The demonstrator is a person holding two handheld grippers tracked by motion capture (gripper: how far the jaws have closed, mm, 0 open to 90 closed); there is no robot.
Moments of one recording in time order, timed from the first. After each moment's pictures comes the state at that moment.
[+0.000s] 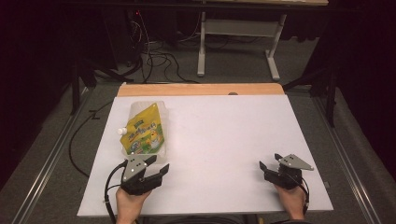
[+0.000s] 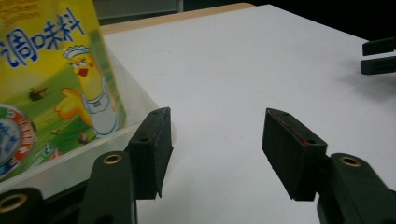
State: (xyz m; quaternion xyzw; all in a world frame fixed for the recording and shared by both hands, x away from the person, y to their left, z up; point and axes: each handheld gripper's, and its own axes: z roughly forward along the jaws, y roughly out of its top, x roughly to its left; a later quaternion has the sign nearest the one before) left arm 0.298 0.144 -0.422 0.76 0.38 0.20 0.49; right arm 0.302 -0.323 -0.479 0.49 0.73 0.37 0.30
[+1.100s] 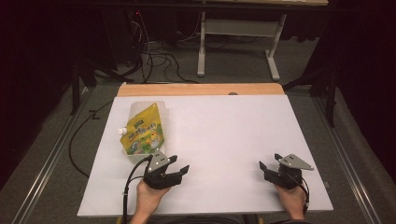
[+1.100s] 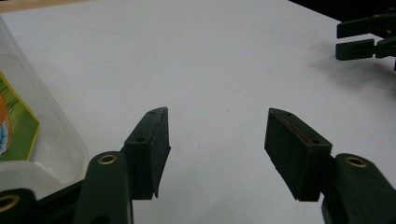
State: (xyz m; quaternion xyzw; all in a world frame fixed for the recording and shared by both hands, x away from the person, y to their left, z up) left arm 0.321 0.095 -0.443 0.79 0.36 0.13 0.48; right arm 0.302 -0.322 -0.479 0.49 0.73 0.37 0.30
